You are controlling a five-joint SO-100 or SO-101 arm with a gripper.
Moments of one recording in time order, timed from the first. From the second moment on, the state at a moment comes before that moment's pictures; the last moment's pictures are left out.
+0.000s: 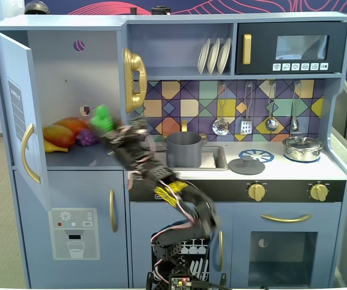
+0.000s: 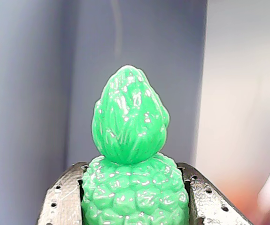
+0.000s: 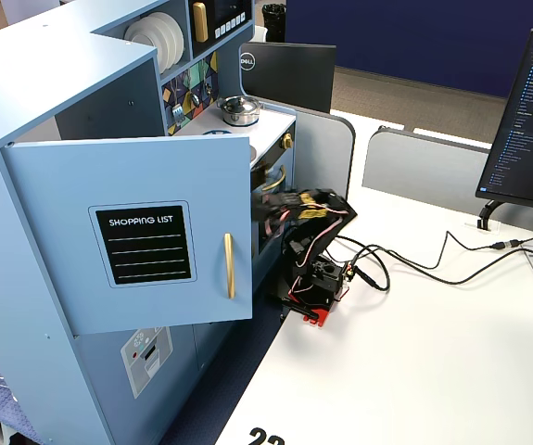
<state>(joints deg) -45.9 150.9 127.9 -17.8 -96.7</state>
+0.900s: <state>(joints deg) 4.8 125.4 111.2 4.3 -81.5</state>
